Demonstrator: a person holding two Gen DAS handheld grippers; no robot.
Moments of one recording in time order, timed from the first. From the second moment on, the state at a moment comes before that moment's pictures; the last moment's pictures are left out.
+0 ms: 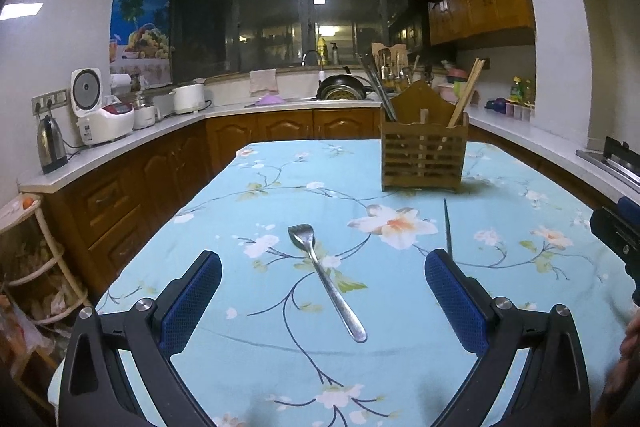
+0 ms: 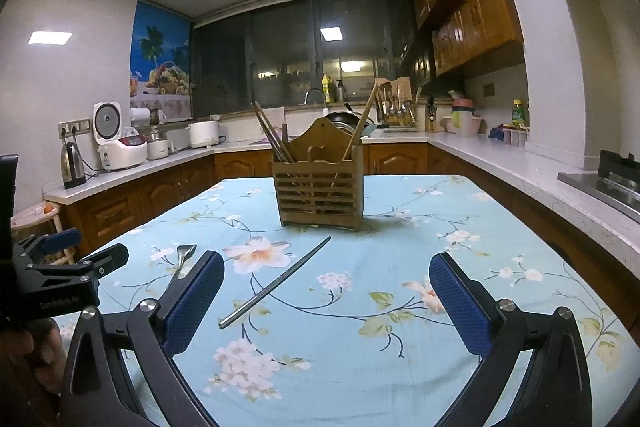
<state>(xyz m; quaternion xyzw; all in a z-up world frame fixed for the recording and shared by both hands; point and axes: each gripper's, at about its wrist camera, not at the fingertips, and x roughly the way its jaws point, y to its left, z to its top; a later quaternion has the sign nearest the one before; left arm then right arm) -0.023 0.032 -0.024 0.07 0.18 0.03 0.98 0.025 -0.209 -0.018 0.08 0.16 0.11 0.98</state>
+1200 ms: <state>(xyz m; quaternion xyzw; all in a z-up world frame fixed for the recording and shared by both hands) -0.030 0.025 -0.022 0.06 0.18 0.02 0.98 0.024 -0.208 -0.007 0.09 0.16 0.12 0.98</state>
